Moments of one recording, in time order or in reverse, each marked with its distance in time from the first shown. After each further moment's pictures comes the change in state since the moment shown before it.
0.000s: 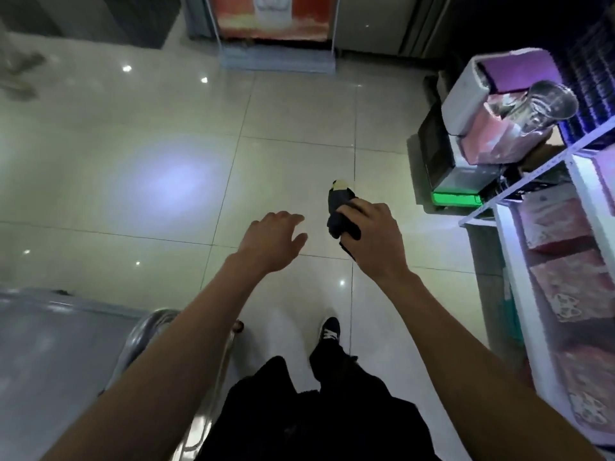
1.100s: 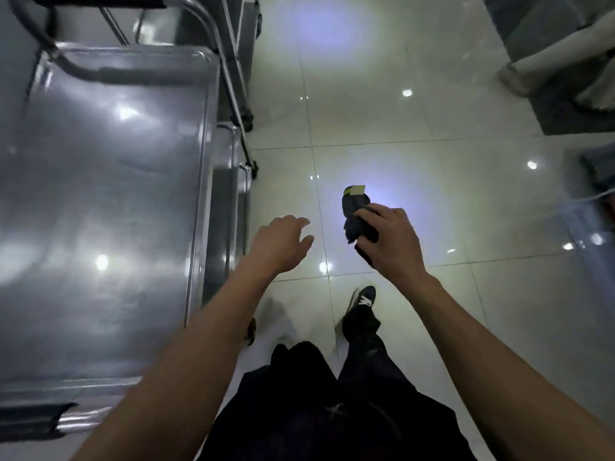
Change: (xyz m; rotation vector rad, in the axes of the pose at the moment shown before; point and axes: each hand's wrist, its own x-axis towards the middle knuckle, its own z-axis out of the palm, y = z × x) left_hand 0.030 -0.380 -0.075 -0.608 0.363 -1.256; right_hand 0.423 -0.375 0.267 0.130 -0.666 -1.123
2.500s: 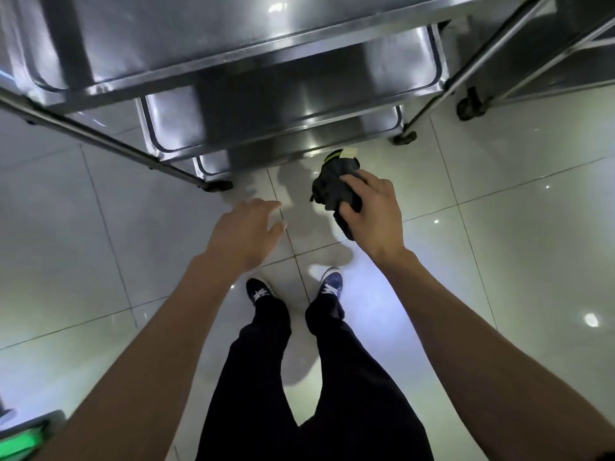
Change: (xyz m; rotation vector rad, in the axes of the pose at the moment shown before) left_hand 0.118 0.099 0.095 -0.776 0.400 -1.196; right_hand 0.306 0.048 0.144 0.009 -0.787 -1.026
